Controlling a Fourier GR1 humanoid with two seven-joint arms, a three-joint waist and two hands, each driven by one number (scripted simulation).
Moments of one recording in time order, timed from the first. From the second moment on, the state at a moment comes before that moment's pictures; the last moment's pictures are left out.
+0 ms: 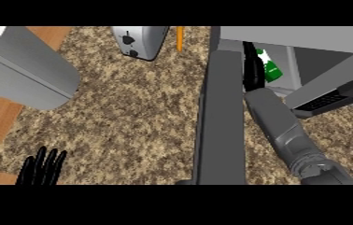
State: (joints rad) left arm 0.53 0.13 0.00 -1.84 0.28 -0.39 -0.51; right arm -0.98 -0.12 -0.10 -0.11 0.14 -0.68 -0.70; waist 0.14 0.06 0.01
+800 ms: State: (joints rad) left arm 0.61 0.12 0.01 -1.88 0.29 -0.40 -0.52; right arm -0.78 -0.08 -0.23 -0.14 0.01 -0.36 -0.96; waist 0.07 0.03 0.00
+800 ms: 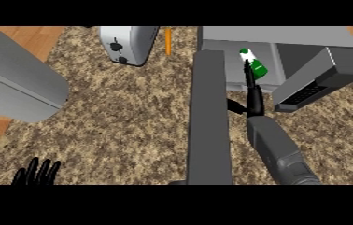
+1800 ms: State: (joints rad) left arm 0.60 0.08 -0.09 -1.86 0.16 -0.39 -0.46; right arm -0.45 -0.11 -0.18 -0.30 0.01 -0.09 -1.06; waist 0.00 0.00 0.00
